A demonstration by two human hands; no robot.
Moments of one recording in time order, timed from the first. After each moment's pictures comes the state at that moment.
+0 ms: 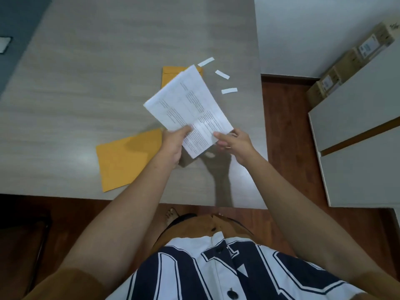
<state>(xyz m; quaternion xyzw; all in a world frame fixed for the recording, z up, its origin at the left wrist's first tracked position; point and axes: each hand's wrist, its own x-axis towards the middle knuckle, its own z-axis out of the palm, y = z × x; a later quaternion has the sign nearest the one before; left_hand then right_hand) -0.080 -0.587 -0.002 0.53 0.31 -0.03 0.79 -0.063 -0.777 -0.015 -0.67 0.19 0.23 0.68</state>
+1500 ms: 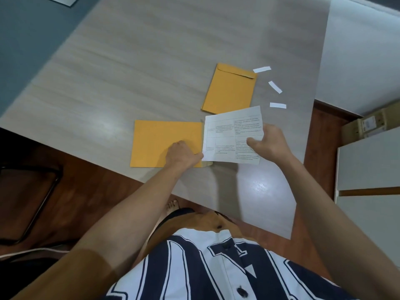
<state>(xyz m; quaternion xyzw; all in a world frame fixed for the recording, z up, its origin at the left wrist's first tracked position) -0.123 -0.505 -0.071 0.89 0.32 -0.21 0.26 -0.036 -0.723 0.046 -0.93 -0.14 0.17 0.30</state>
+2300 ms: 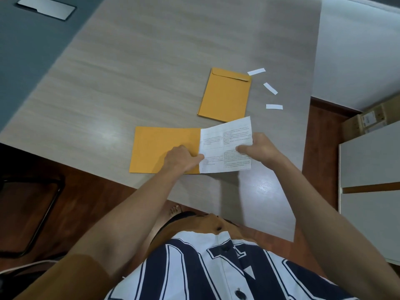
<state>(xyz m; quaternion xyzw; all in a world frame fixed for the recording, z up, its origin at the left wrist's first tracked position) -0.118 -0.505 -0.040 0.90 0.26 -0.24 0.25 -0.029 -0.722 0.021 -0.82 -0.03 0.34 0.45</state>
